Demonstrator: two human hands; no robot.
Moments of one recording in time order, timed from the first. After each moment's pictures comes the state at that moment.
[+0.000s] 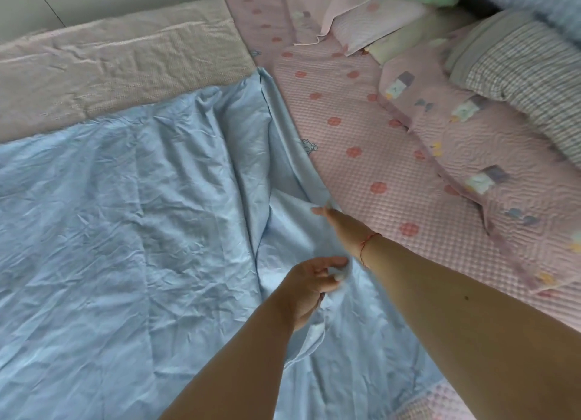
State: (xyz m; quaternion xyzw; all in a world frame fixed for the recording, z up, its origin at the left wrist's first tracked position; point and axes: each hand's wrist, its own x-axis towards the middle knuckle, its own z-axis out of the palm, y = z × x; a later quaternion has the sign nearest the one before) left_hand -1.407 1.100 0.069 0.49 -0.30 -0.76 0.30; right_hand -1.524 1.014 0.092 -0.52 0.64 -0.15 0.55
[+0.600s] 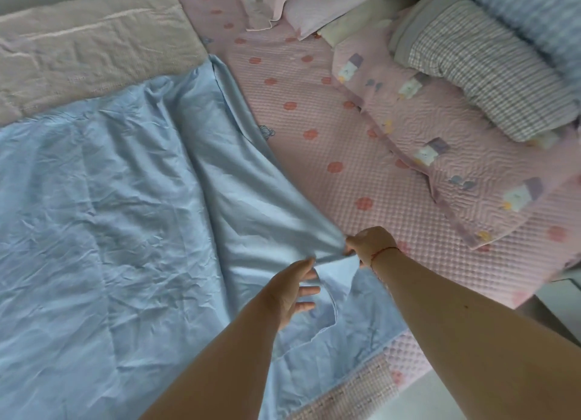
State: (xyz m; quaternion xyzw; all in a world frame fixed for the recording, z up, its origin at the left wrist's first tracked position) left_hand -1.450 1.131 0.050 0.57 -0.23 -0.77 0.18; right_hand -1.635 1.081 0.049 -0.43 0.79 -0.08 0.43
